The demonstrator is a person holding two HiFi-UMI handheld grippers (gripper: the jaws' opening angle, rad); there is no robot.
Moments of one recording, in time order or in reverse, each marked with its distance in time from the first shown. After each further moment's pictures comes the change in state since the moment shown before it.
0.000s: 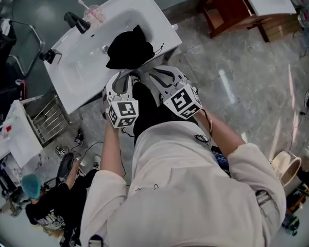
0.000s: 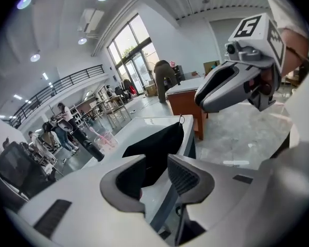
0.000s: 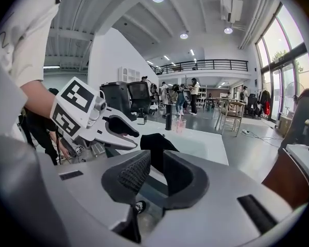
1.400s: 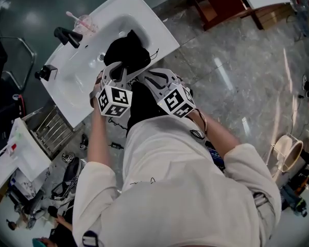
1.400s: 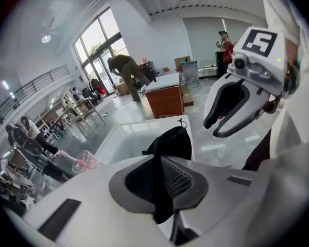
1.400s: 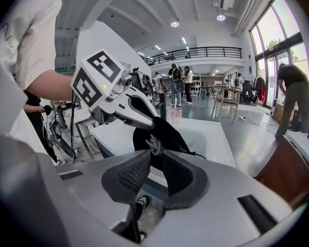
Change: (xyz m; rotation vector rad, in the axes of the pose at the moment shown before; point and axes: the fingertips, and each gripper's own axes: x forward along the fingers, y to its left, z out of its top) left arm 0.062 0.034 0.051 0.213 0.022 -0.302; right arm 0.040 -0.021 -0.006 0.097 0.103 -0.035
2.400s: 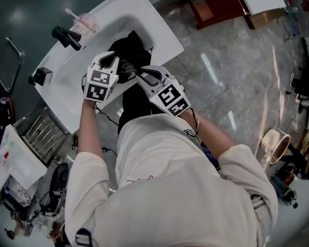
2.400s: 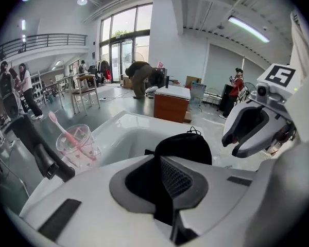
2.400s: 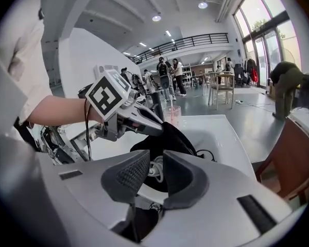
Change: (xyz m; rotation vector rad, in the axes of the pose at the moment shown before) left arm 0.043 0.078 -0.030 -0.324 -0.079 -0.203; right arm 0.064 -0.006 0.044 0.185 0.061 -0.009
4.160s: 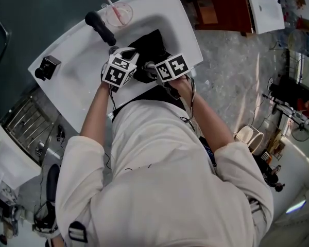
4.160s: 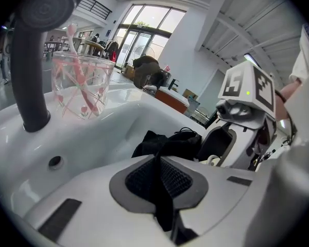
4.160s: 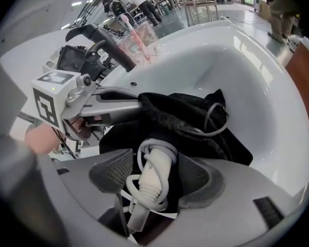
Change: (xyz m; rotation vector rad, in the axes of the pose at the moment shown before) left arm 0.059 0.053 -0.078 -0.287 -0.034 -0.281; right arm 0.142 -0.022 -0.067 0.475 0.671 0.022
